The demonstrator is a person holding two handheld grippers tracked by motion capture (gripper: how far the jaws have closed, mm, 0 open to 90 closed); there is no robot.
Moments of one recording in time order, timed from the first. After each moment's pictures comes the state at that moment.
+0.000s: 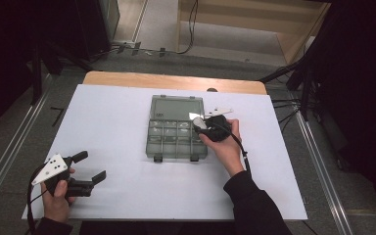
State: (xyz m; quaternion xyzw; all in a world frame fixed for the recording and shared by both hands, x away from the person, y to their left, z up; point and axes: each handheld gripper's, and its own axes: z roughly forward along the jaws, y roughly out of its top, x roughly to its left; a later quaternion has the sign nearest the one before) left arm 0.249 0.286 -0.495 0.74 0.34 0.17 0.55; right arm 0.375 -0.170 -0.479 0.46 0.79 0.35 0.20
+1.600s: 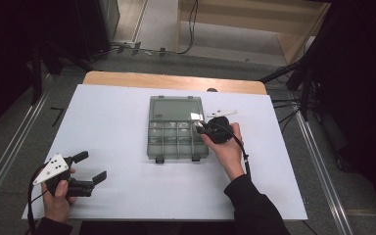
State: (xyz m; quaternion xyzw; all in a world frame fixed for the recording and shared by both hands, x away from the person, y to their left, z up) left arm 0.250 0.285 -0.495 0.74 0.34 0.17 0.55; right arm 0.367 -0.175 -0.476 0.48 0.78 0.36 0.16
